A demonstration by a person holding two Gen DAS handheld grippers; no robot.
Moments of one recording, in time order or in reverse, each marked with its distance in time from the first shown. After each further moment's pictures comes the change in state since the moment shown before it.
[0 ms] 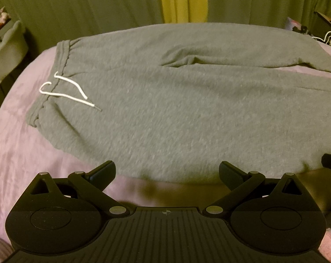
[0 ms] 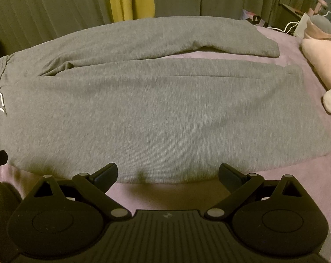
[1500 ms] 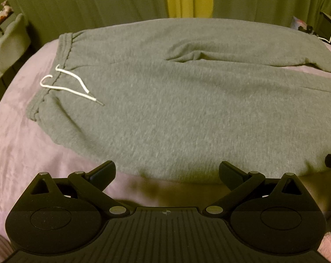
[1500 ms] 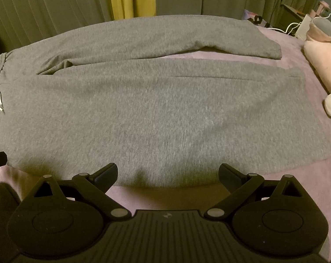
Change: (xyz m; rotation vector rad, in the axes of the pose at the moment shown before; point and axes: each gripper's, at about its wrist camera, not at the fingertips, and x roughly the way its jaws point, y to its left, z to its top) left arm 0.007 0.006 0.004 -0.024 0.030 0.005; right arm 0.004 0.004 0.007 -0.015 0.011 -0.007
